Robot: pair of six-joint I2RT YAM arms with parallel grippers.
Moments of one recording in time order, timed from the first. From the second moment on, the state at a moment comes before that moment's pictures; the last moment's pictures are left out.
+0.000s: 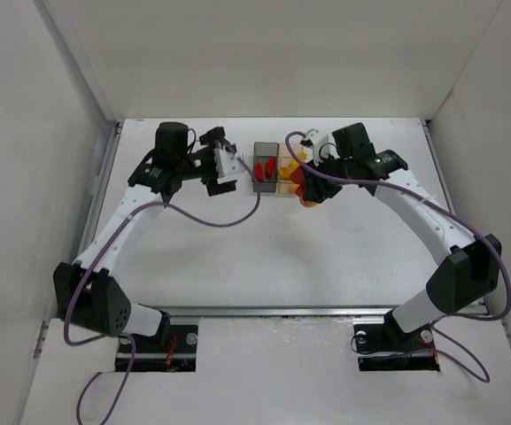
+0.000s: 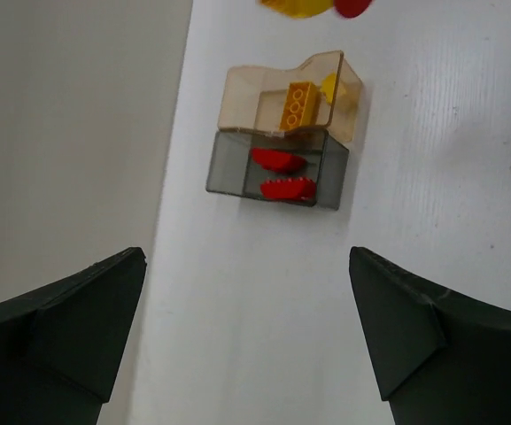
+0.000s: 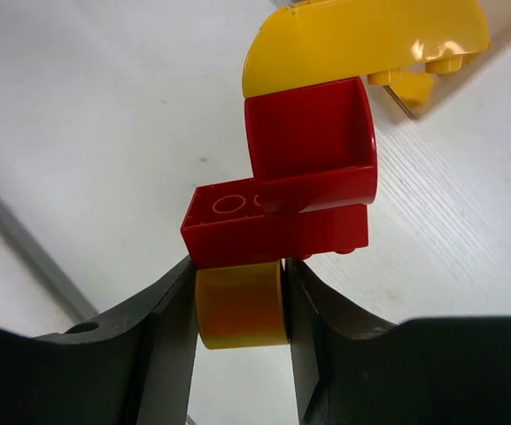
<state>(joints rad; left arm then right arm) -0.31 1.41 1.29 -0.43 0.65 0.96 0.44 1.54 1.42 -0.76 -0.33 -0.16</state>
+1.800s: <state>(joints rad) -0.38 1.26 1.01 -0.51 0.94 1.92 0.60 1.75 1.71 -1.05 -0.77 -0.32</state>
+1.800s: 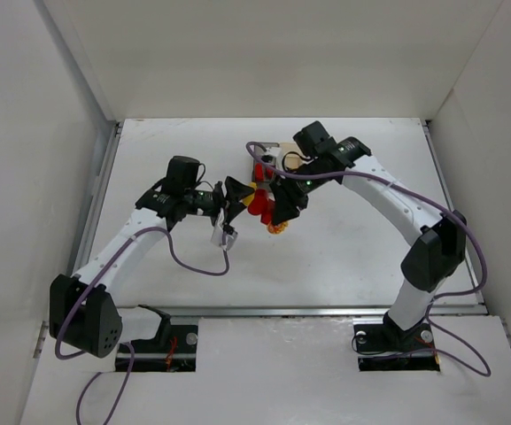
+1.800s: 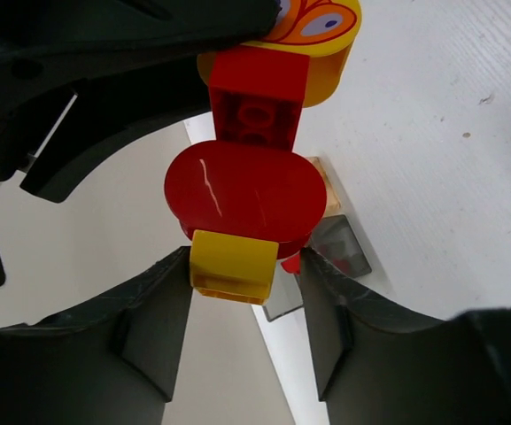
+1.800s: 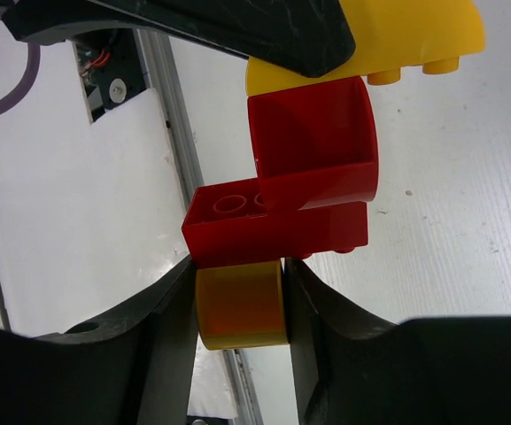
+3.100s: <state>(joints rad) -0.35 1.23 0.86 -0.25 0.66 1.92 0.45 1.84 1.44 -0.85 -0.42 0.04</state>
